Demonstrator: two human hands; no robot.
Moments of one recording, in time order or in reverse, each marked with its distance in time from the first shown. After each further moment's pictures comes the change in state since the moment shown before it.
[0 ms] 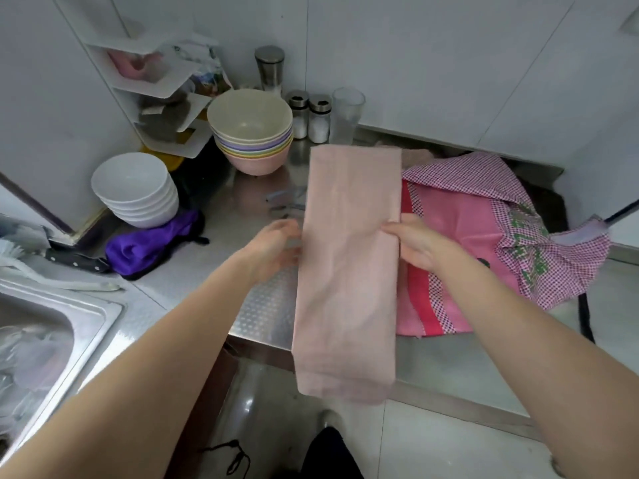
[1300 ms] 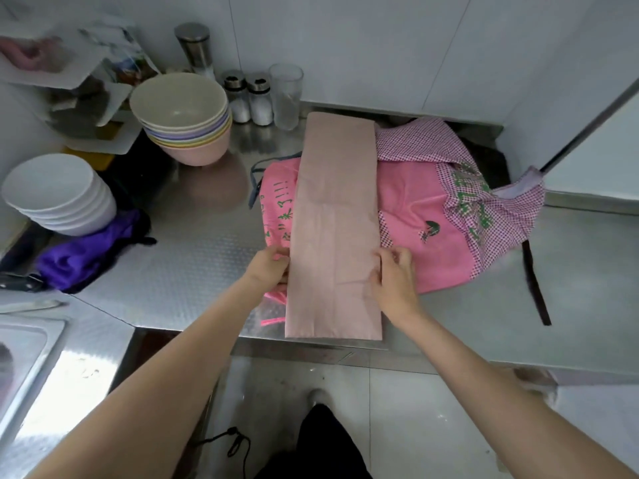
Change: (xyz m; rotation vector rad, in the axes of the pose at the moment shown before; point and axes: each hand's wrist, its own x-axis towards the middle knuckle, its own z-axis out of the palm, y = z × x) left_hand 0.013 -0.073 0.044 0.480 0.038 -0.024; right_hand -0.065 0.116 -0.037 -0.893 0.408 -0.248
